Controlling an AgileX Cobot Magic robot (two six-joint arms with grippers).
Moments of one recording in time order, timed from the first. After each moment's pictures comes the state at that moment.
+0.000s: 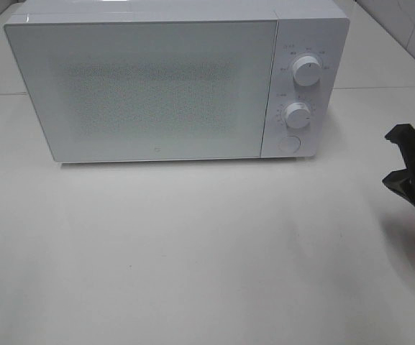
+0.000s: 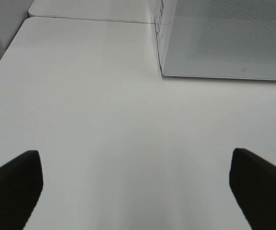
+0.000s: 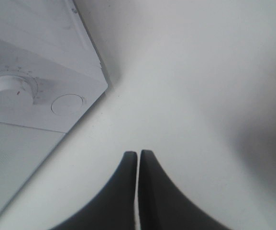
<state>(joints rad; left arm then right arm) 0.01 -0.01 -0.52 -0.07 1.07 -0.01 0.12 1.37 -0.30 -0.11 -0.41 0.98</state>
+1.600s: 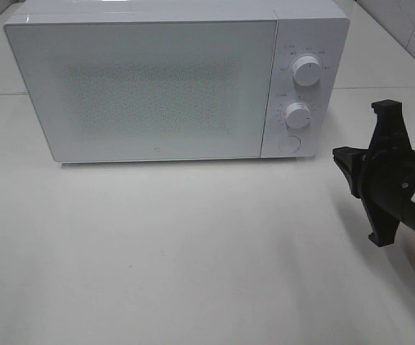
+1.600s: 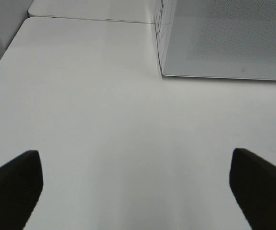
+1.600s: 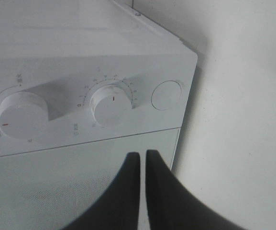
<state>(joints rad) 0.01 -0.01 -0.52 -0.07 1.07 -0.01 0.45 1.61 -0.27 0.27 -0.99 1.37</state>
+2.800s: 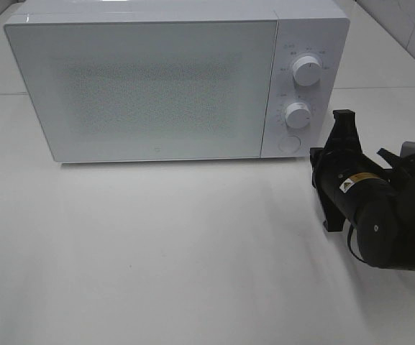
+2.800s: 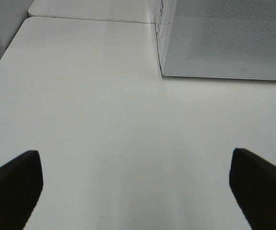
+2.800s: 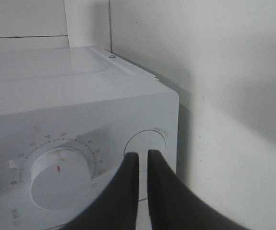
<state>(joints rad) 0.01 -0.01 -0.52 -0.07 1.07 -0.01 0.52 2.00 -0.52 0.52 -1.13 1.41</state>
